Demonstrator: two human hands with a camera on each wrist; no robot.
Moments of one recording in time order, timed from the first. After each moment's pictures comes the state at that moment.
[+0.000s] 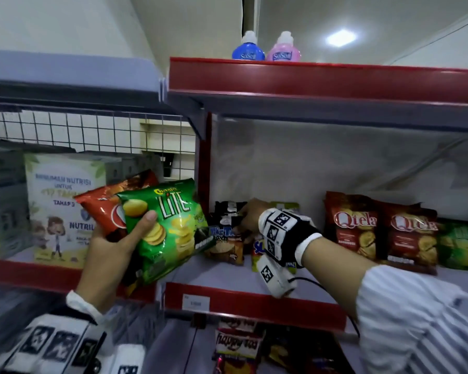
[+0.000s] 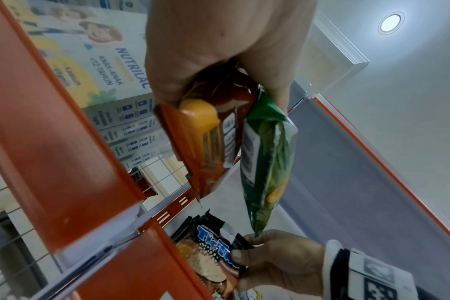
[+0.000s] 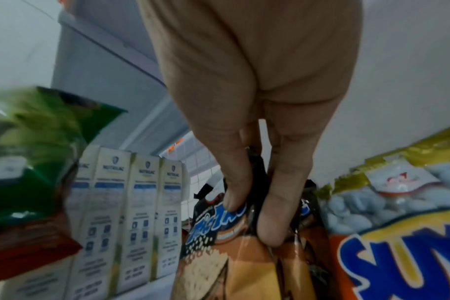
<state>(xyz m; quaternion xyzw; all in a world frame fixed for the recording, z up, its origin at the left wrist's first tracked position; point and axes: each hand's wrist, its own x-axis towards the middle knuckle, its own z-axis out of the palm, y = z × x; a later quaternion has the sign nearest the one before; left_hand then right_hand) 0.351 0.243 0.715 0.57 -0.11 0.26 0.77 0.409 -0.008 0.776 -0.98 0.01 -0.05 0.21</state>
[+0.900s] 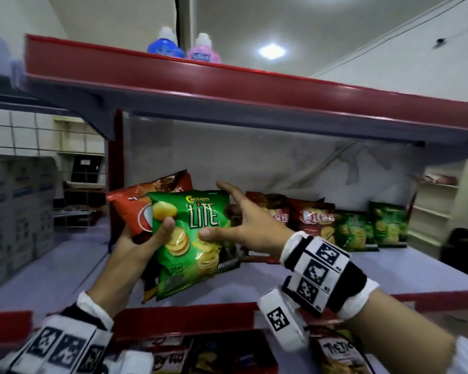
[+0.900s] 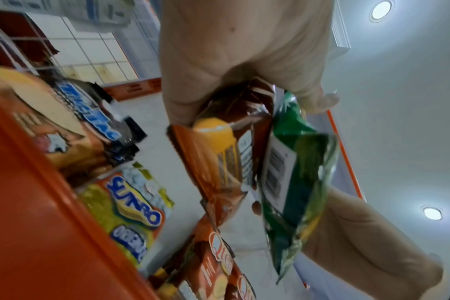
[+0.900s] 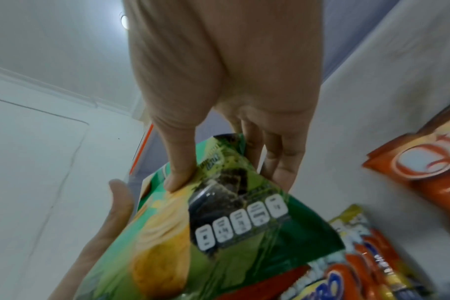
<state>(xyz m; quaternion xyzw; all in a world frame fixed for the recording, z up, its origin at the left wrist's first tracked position) 0.341 0.084 0.729 0.53 -0.29 0.04 0.80 0.280 -0.110 0.792 -0.89 -0.10 -0.14 0.43</state>
